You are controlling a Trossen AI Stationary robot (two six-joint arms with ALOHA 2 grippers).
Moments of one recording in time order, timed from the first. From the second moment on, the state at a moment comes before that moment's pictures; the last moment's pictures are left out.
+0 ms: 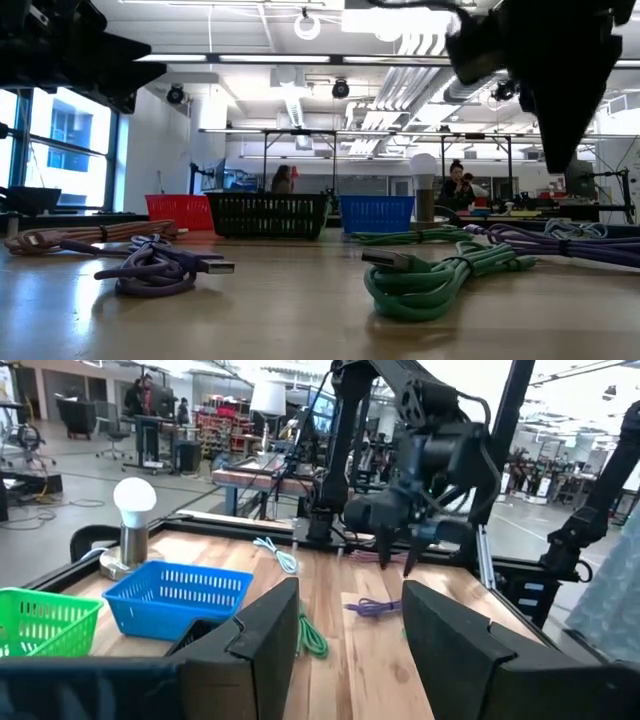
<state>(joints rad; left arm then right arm) 0.08 0.02 0.07 0.06 0.07 -0.14 0.41 1.68 1.17 -0.95 0.02 1.06</state>
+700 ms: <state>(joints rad) 0.08 0.02 0.07 0.00 0.12 -0.14 0.41 1.89 1.17 -0.90 0.04 1.20</state>
